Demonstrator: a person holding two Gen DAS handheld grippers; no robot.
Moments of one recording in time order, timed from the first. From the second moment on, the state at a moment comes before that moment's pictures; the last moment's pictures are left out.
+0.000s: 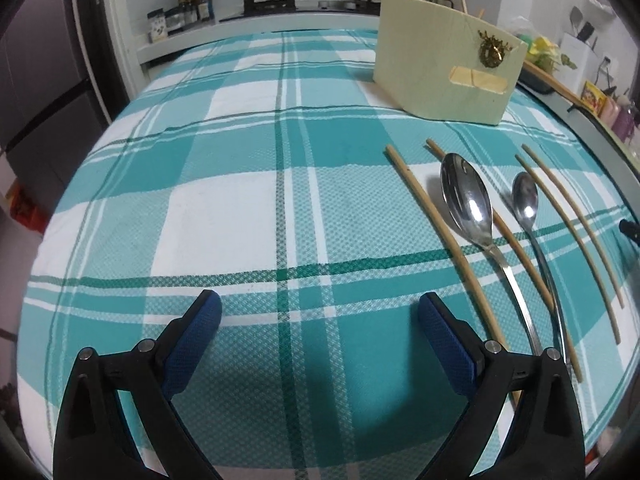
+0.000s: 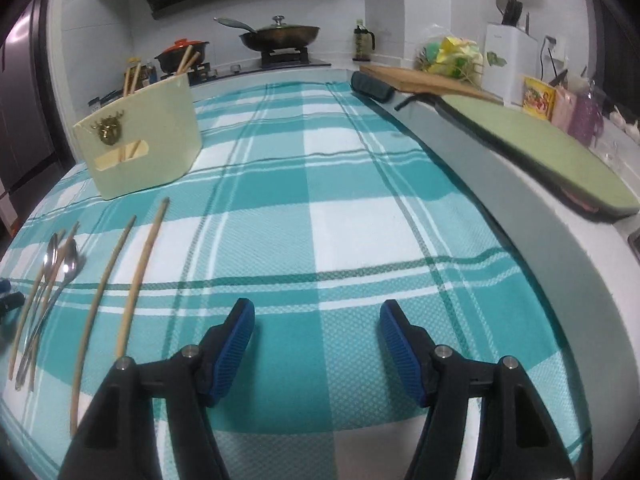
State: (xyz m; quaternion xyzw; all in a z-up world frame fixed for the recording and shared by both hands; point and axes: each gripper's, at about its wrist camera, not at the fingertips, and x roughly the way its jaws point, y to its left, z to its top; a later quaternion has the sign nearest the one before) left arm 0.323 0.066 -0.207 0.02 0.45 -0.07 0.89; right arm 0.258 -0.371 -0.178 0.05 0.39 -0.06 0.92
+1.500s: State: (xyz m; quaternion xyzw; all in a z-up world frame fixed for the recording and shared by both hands) left arm 0.328 0.067 -0.209 0.02 0.45 -0.06 0.89; right arm 0.262 -0.364 -0.179 0.02 0.39 -0.09 0.92
